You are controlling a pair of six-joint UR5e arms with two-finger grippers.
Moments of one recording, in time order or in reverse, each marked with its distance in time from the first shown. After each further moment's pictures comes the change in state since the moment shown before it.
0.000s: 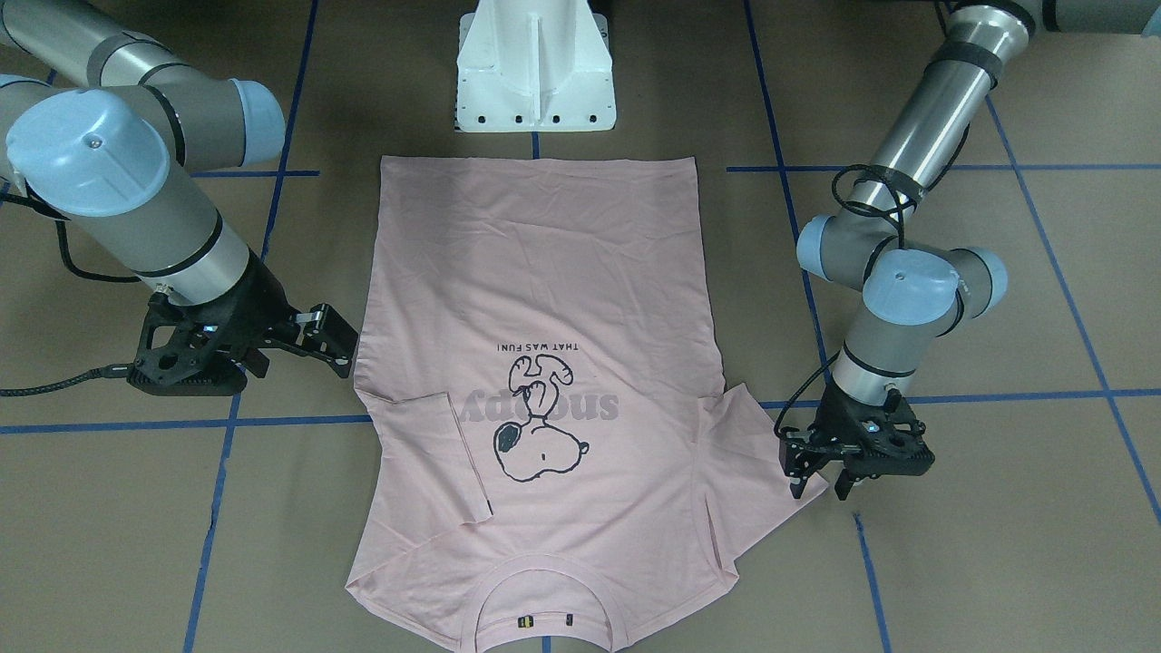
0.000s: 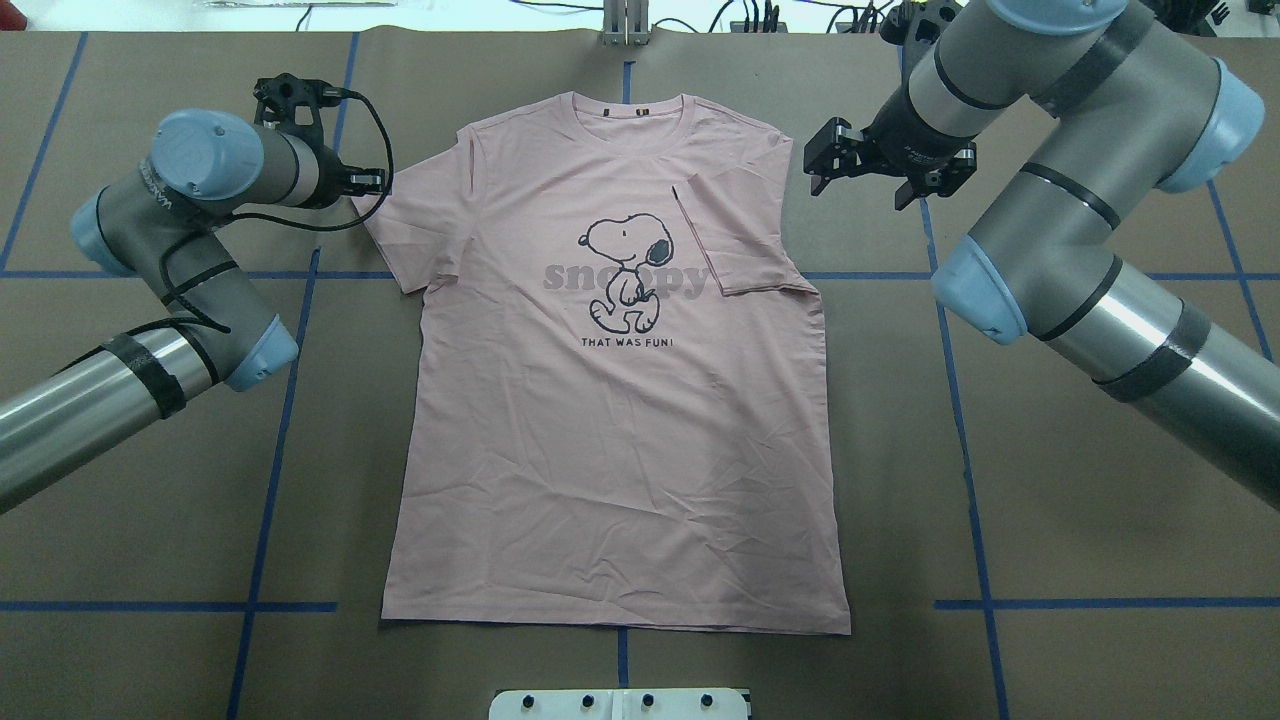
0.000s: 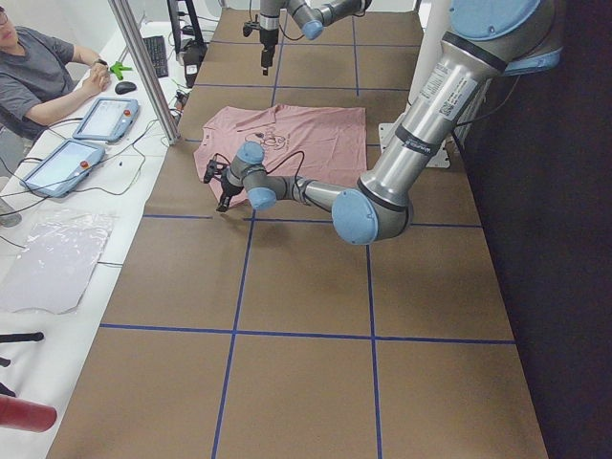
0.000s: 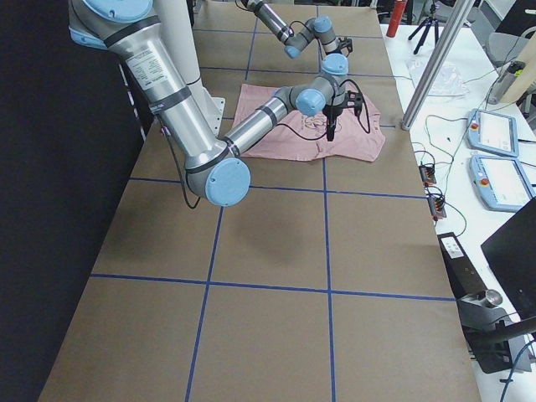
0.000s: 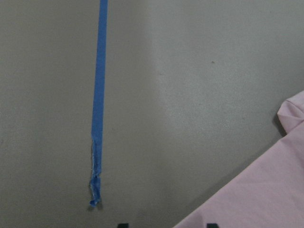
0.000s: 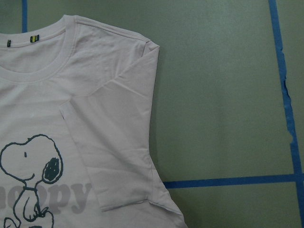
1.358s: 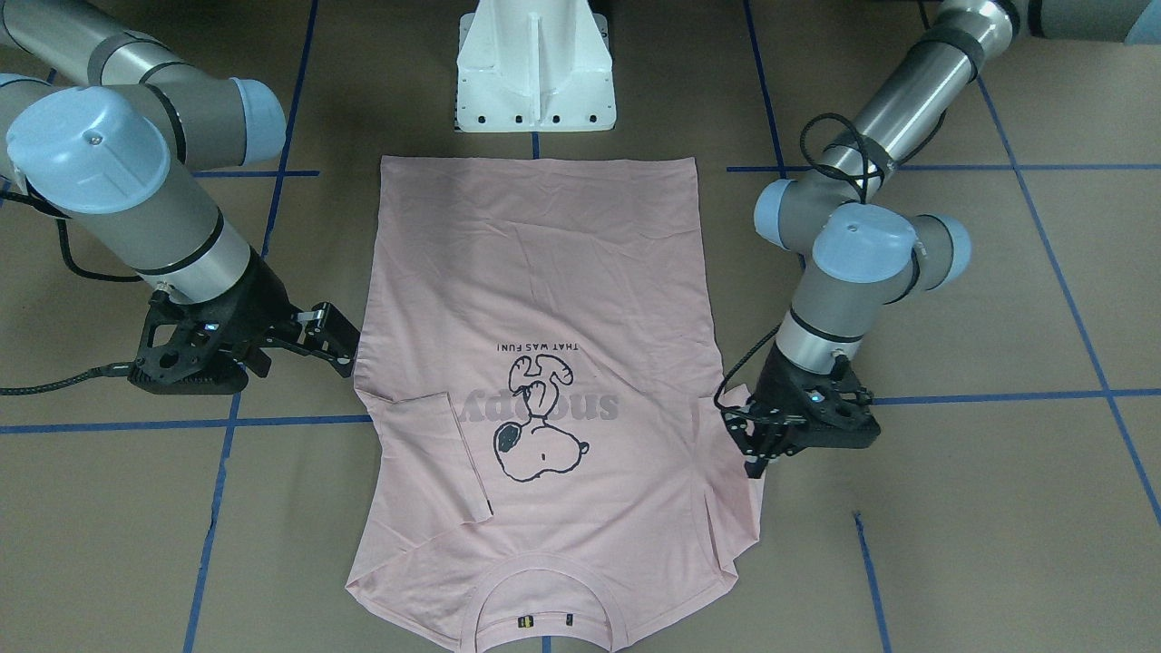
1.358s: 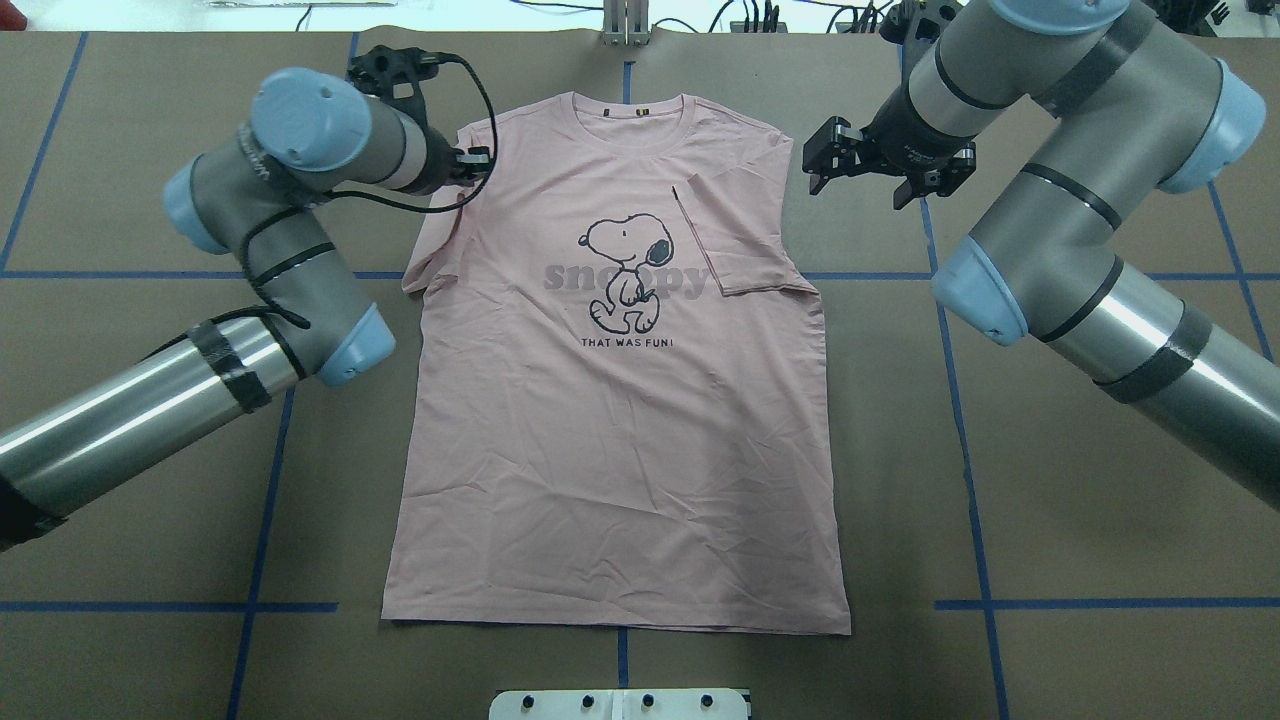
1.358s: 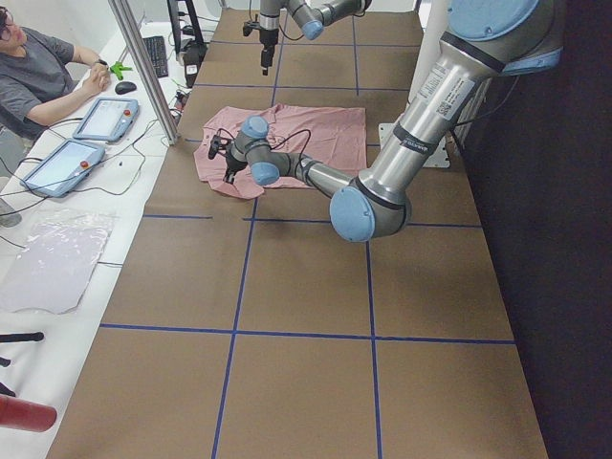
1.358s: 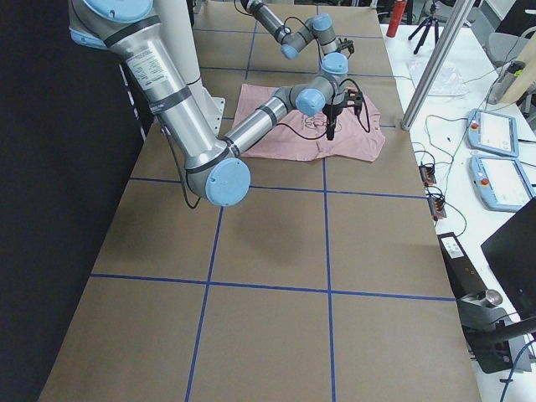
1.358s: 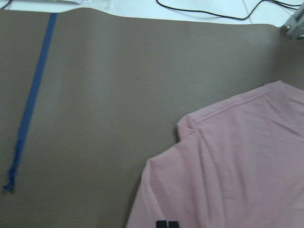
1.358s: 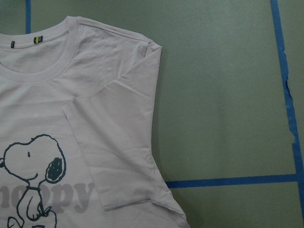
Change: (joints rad) left arm 0.074 -0.166 -0.113 0.205 -0.033 -0.243; right arm 0.000 -0.002 0.006 0.005 -0.001 0.004
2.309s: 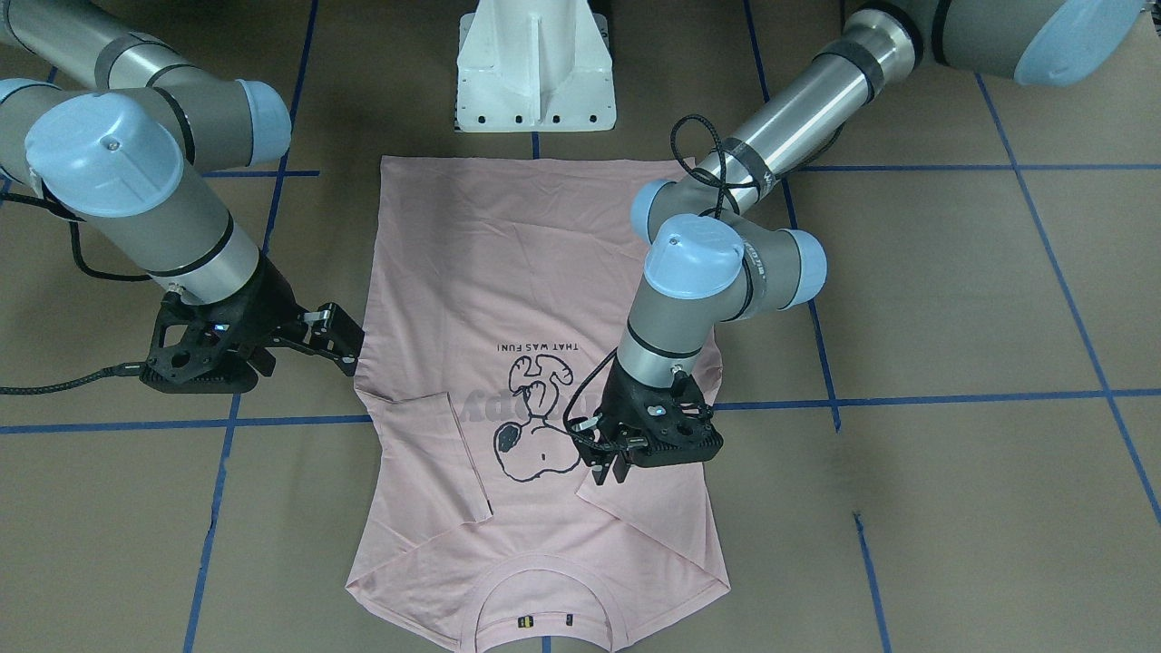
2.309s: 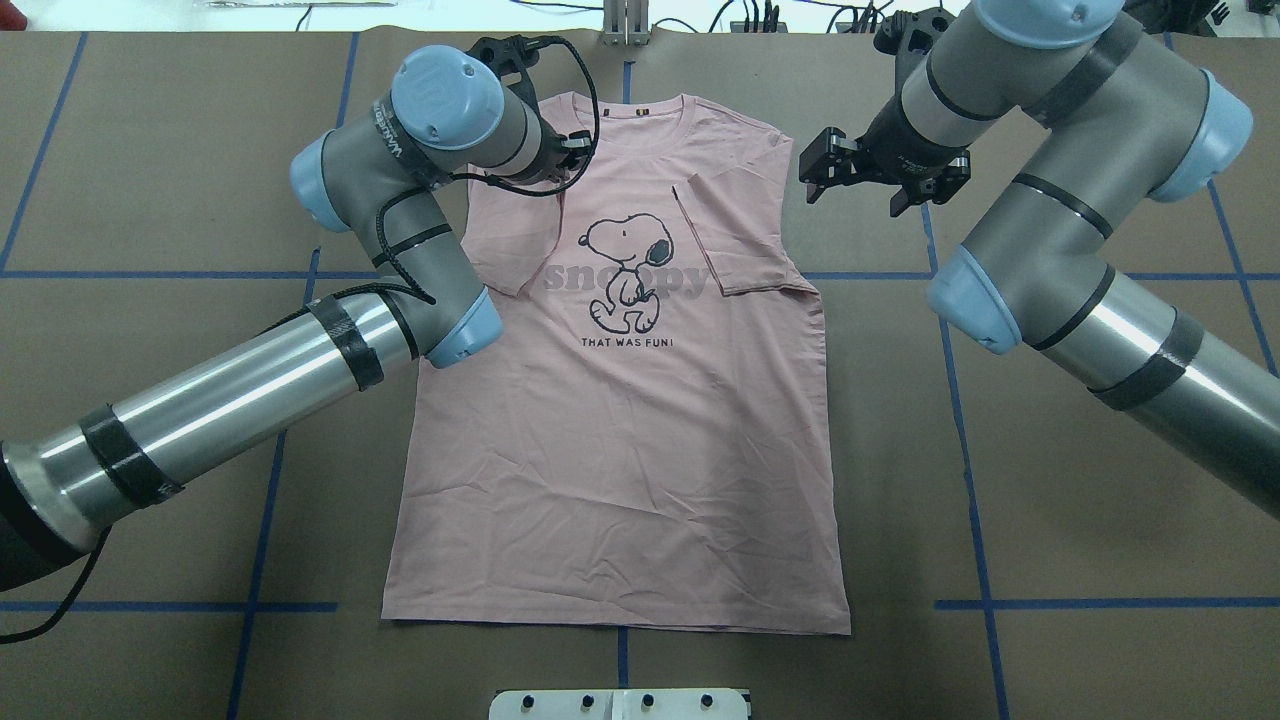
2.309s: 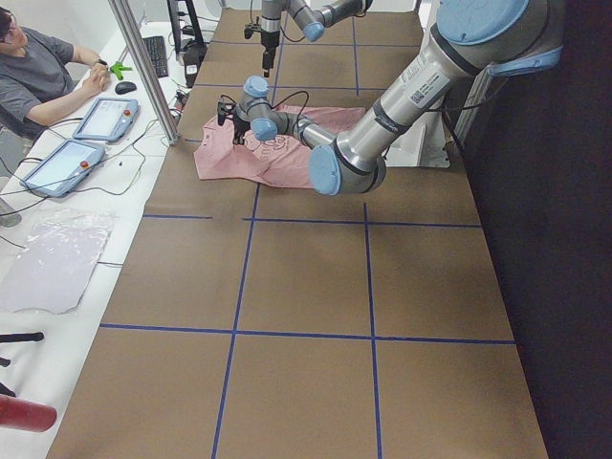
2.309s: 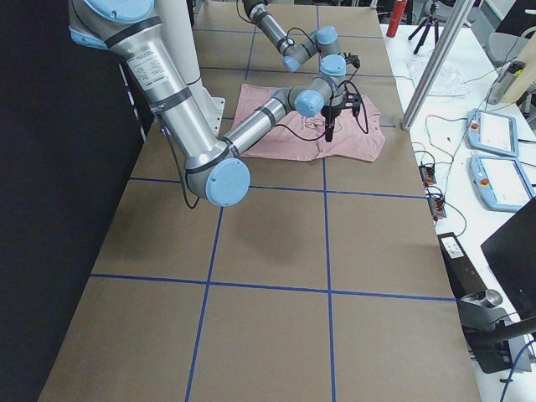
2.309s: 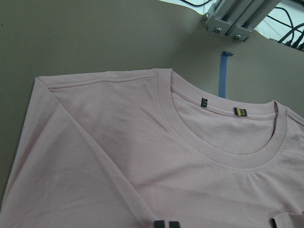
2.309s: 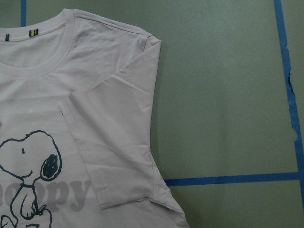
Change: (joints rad) left arm 0.041 -0.158 0.151 -0.039 0.001 -0.120; right arm -0.016 -0.001 -0.006 0.002 -0.011 -0.001
